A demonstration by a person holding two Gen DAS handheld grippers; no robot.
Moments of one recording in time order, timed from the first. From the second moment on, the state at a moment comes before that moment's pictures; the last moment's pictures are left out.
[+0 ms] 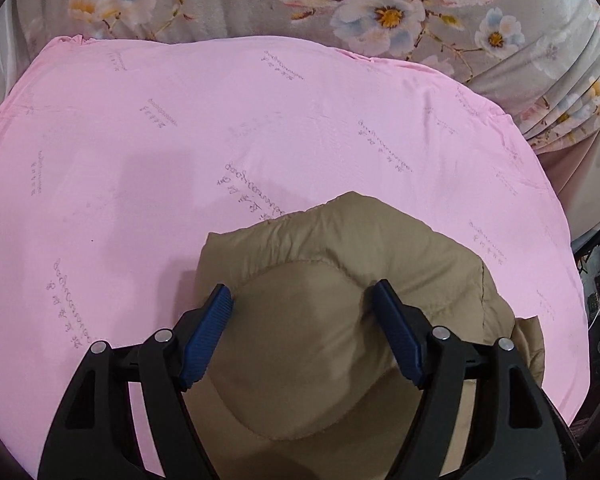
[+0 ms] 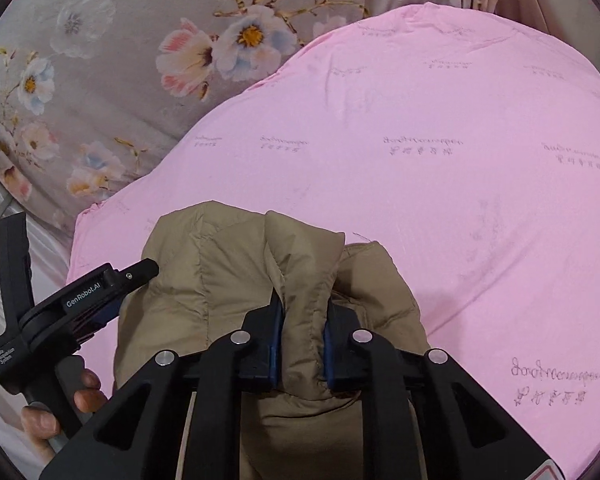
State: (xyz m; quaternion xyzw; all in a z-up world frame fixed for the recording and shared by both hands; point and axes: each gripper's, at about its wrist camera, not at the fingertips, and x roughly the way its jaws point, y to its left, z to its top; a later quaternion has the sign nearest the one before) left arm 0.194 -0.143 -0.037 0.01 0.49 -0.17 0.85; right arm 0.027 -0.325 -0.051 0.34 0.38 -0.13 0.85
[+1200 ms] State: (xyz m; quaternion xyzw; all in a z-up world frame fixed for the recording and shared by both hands) left arm 0.177 -0.178 -0.087 0.11 0.40 -0.10 0.91; right arm 0.030 -0.324 -0.108 0.32 0.34 -0.10 0.88
